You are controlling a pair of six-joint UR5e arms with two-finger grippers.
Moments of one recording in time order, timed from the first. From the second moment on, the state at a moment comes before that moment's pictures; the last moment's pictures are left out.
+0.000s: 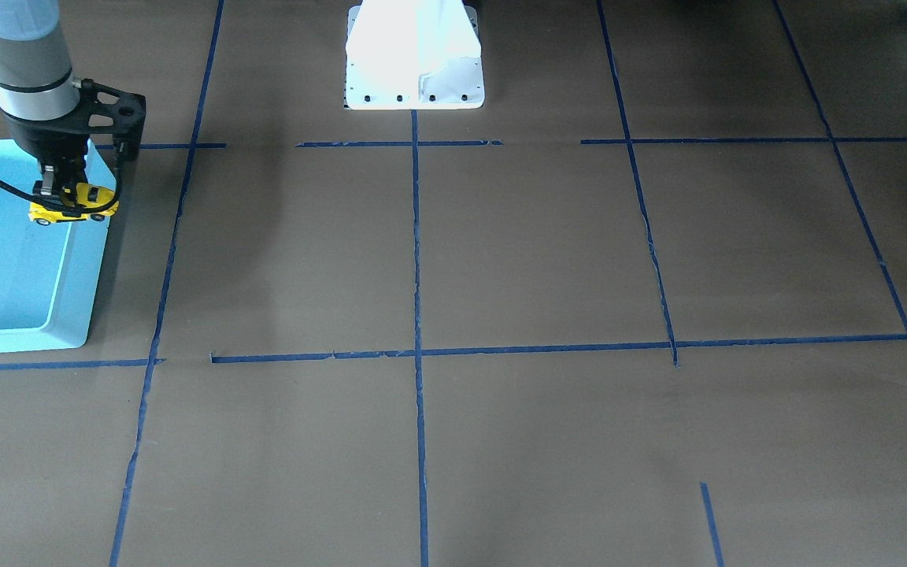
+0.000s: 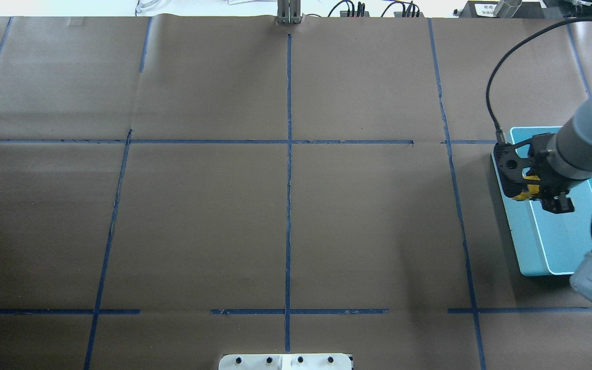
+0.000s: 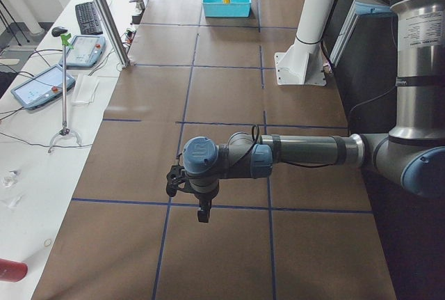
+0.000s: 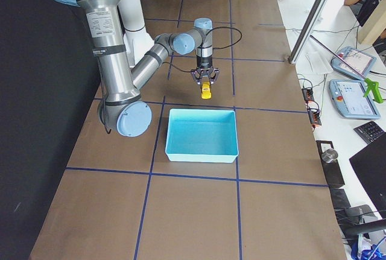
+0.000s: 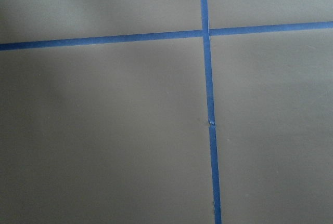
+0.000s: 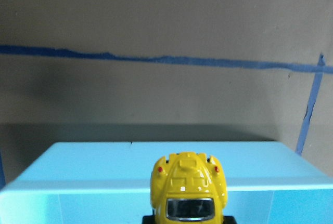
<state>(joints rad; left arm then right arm) -1.62 -1.45 -1.69 -1.53 -2.37 0.13 0.81 -1.56 2.19 -1.81 1.84 -0.77</state>
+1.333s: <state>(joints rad) -1.62 -1.46 -1.69 -1.53 -2.36 0.13 0.87 -1.83 2.02 -1.35 1.91 -0.81</state>
